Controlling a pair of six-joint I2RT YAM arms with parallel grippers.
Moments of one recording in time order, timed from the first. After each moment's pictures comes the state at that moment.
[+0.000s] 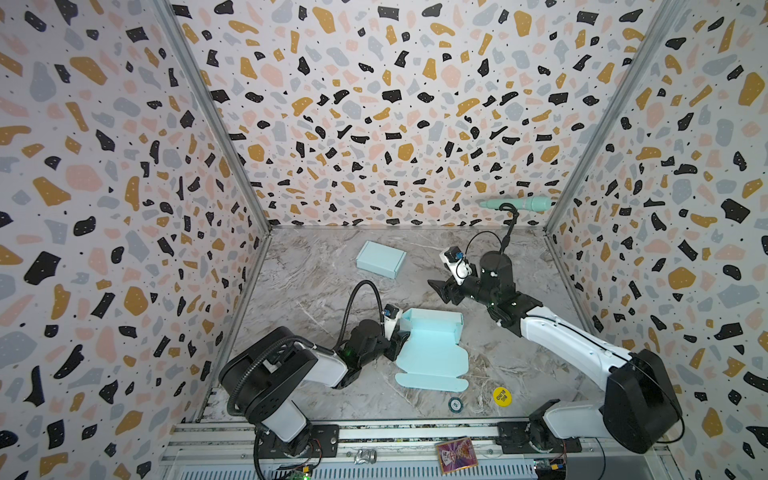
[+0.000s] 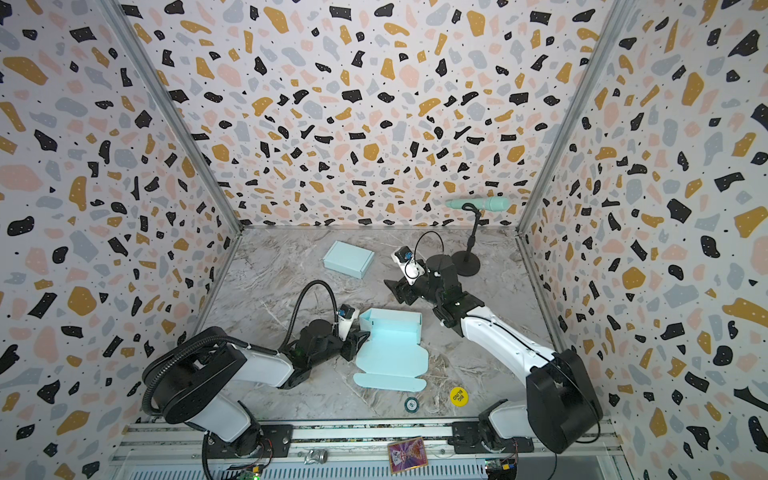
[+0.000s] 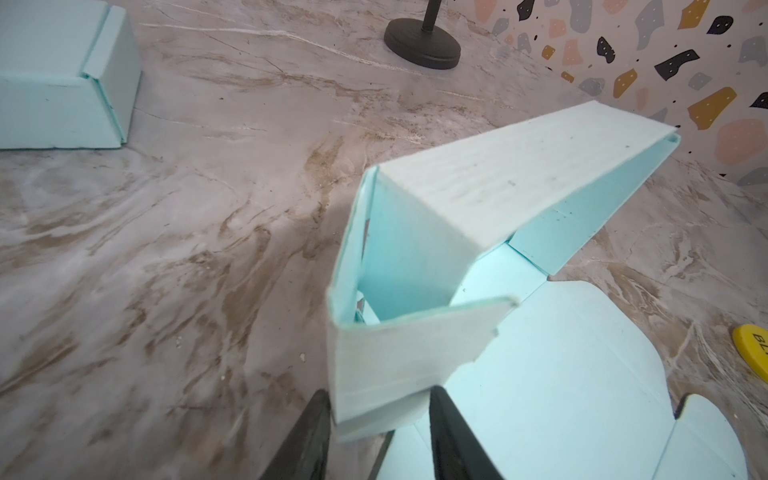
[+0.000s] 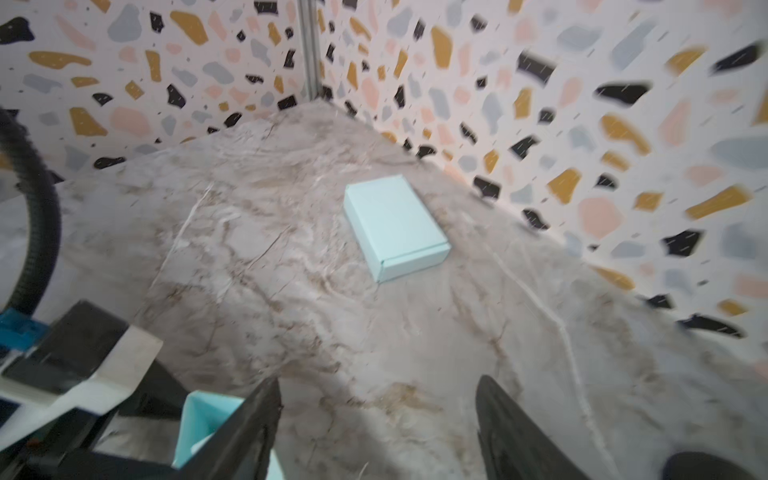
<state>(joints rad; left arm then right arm) -0.74 1.59 0.36 0.78 0.11 -0.18 0.52 1.39 0.90 0.04 -0.35 -0.16</state>
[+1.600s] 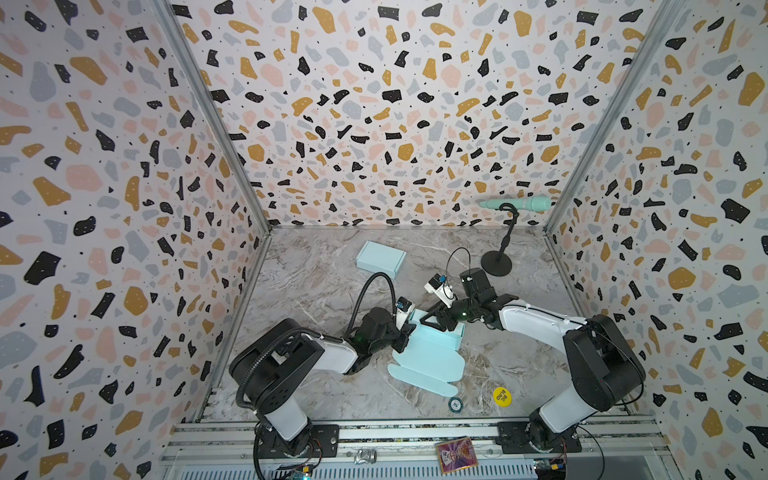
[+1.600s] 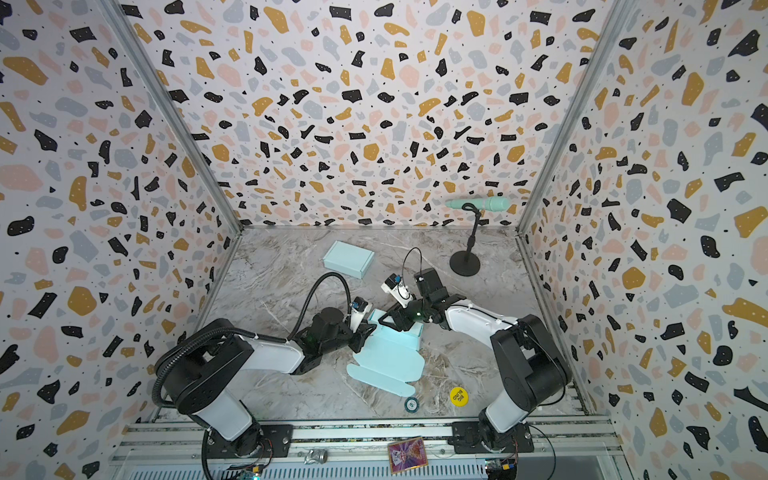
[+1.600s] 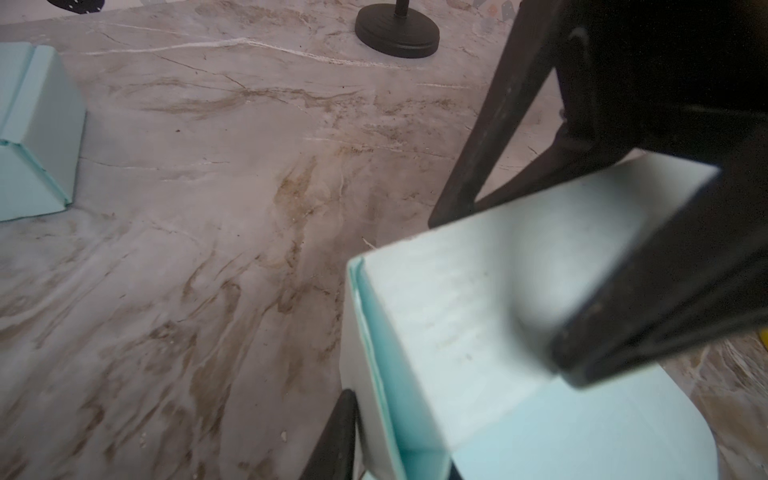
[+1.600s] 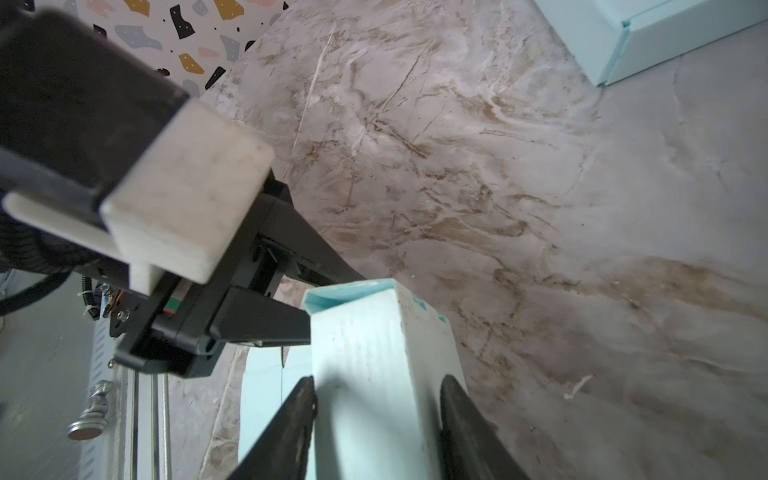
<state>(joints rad) -0.74 1.67 0.52 0.65 0.14 -0.08 0.53 1.60 0.88 -0.12 -0.71 -0.10</state>
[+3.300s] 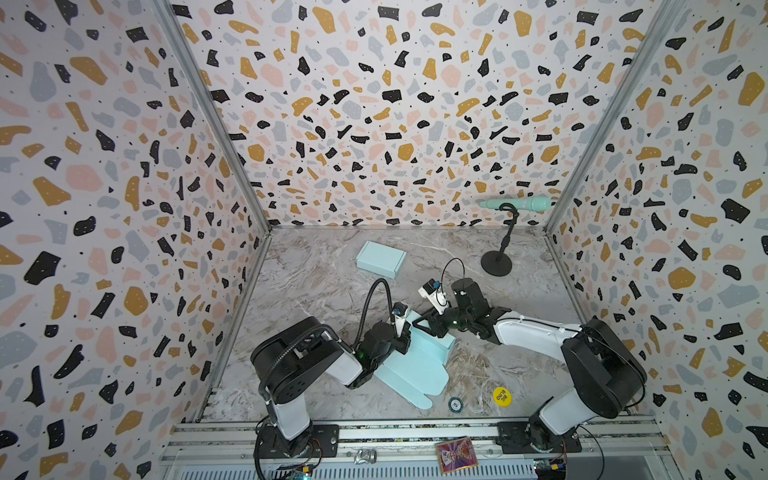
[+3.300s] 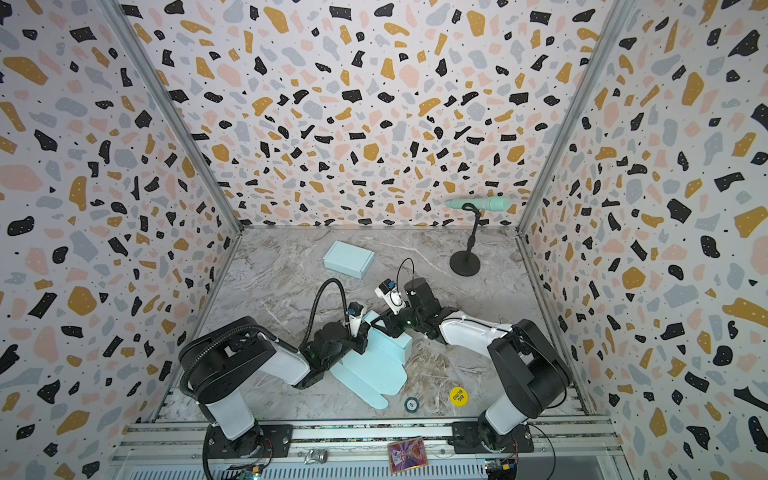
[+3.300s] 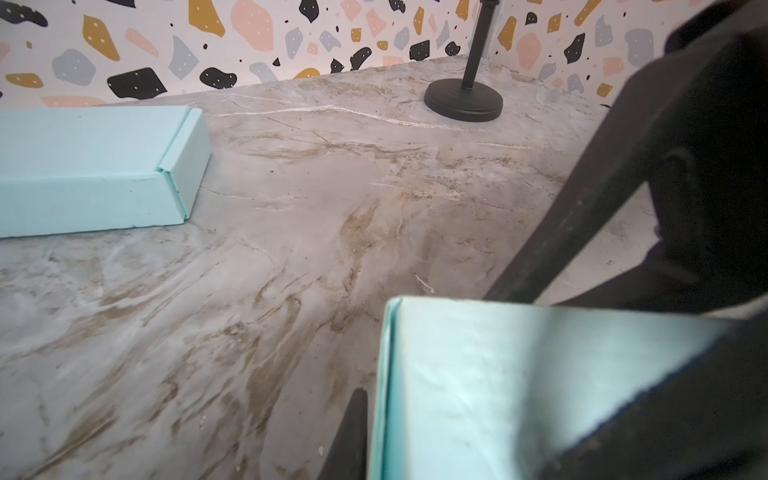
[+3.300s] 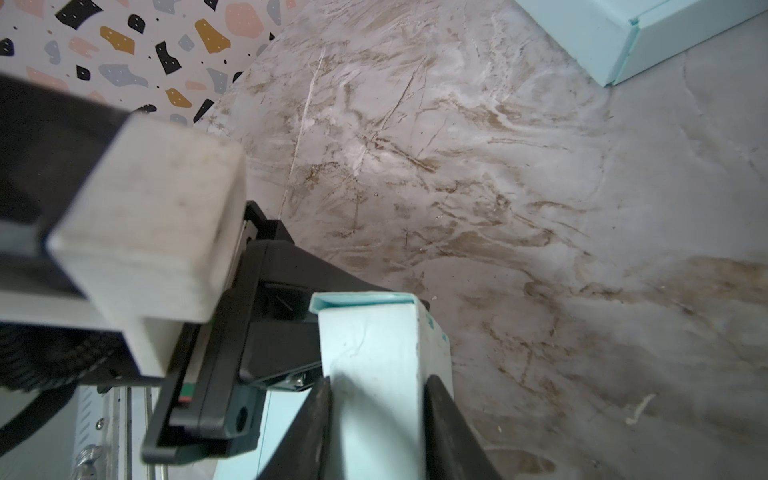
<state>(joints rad) -0.84 1.77 0.43 0.99 -0.17 -0.14 0.64 1.56 0.78 0.08 -0.57 0.11</state>
